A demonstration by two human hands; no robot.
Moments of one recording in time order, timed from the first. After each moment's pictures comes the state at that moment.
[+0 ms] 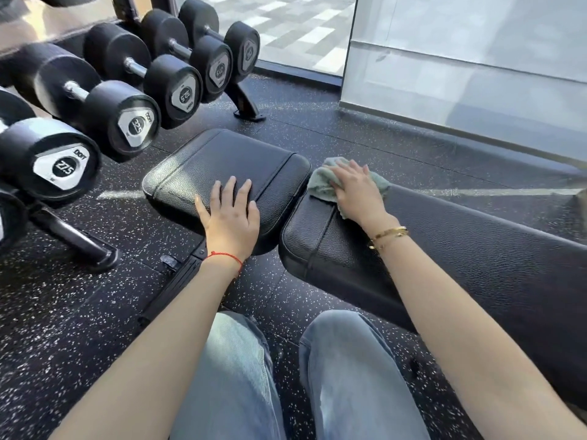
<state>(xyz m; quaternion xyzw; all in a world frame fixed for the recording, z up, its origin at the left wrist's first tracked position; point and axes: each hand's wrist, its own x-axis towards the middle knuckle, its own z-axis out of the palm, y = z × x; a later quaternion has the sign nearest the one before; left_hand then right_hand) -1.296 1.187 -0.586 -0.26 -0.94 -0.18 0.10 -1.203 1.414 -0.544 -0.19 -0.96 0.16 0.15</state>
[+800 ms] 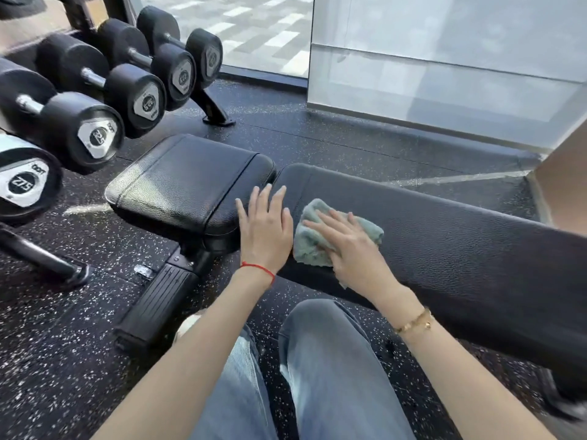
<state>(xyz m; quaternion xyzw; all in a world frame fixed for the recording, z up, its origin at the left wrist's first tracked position) -1.202 1.251 -0.564 -0.37 -0.89 -0.26 0.09 -1.058 1.363 -0.551 -0.13 -0.96 0.19 0.15</state>
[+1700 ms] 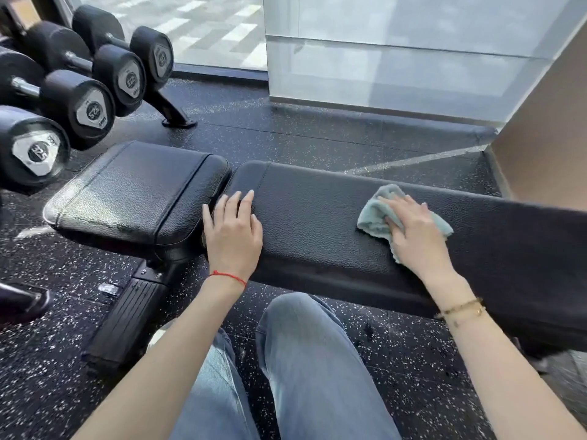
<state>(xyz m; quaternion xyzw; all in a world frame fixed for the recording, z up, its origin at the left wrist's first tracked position) -1.187 1.267 -0.579 -0.38 -0.88 -0.22 0.17 -0.951 1.458 -0.545 -0.35 -0.90 0.16 0.20</state>
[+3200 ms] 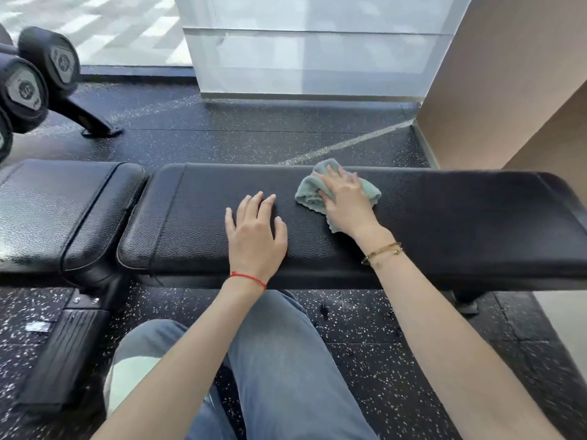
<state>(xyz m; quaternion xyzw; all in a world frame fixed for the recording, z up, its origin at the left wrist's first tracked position) -1.061 1.344 -0.570 -0.48 -0.83 -0.29 0.06 -0.944 1.496 -0.549 -0.40 -0.89 0.16 0.16</state>
